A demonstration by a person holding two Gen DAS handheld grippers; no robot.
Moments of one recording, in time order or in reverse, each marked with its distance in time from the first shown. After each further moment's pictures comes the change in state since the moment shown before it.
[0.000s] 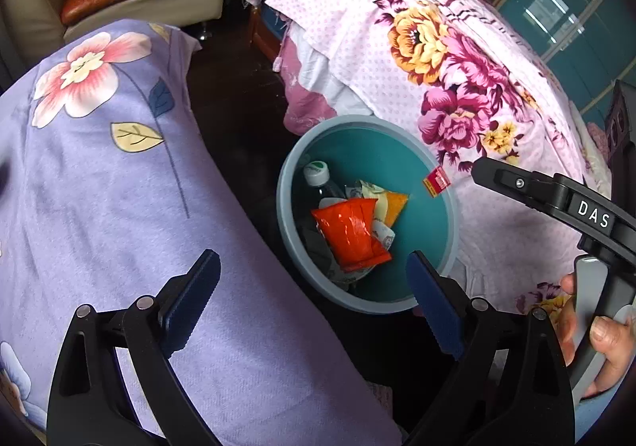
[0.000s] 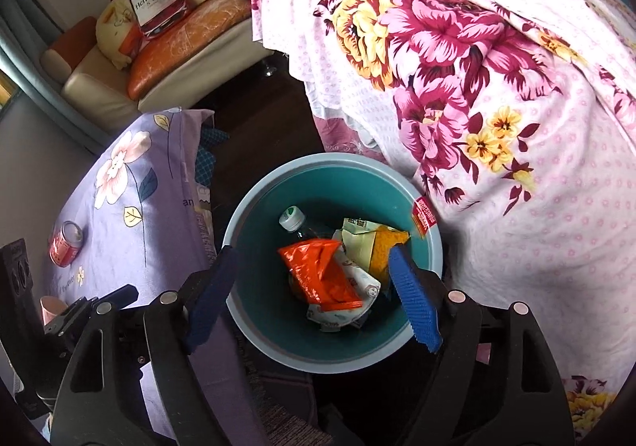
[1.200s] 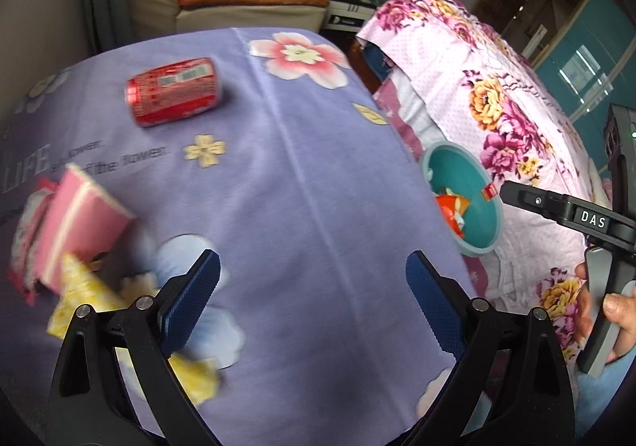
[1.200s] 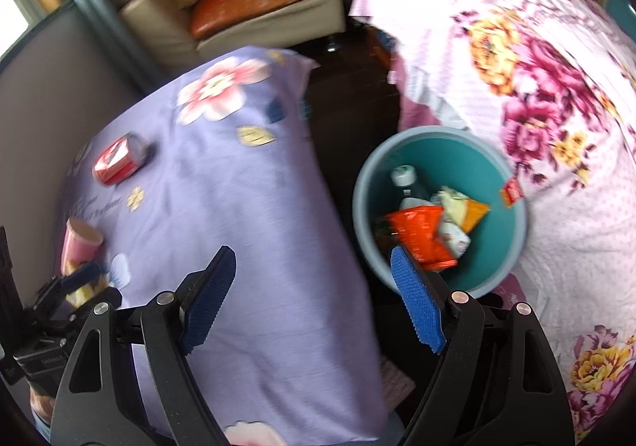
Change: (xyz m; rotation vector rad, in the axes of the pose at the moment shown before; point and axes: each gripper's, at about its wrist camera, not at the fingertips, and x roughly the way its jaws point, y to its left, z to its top) left arm -0.155 0.178 -0.109 -0.165 -0.141 0.093; right arm -0.025 0.175 -0.071 -0.262 0.079 0.024
